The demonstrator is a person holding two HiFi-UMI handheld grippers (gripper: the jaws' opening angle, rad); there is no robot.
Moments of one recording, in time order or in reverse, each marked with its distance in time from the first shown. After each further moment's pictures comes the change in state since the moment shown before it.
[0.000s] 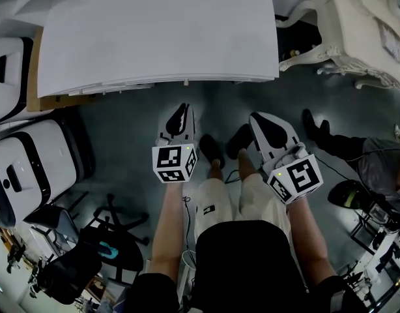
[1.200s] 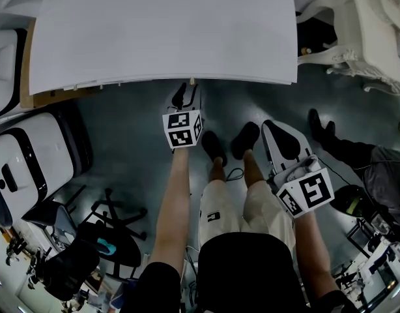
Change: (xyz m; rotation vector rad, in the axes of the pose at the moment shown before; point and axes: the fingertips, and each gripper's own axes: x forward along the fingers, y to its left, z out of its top) left arm 0.131 0.074 -0.085 -0.038 0.123 0.083; right arm 0.033 -0.027 -0.033 0.053 0.064 -0.020
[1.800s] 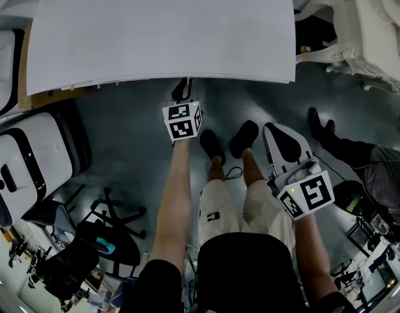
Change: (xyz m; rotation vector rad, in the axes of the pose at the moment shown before) left arm 0.021 0.006 -0.004 -0.003 0.027 0.054; right arm -0.009 -0.008 -0.010 0.025 0.018 -0.012
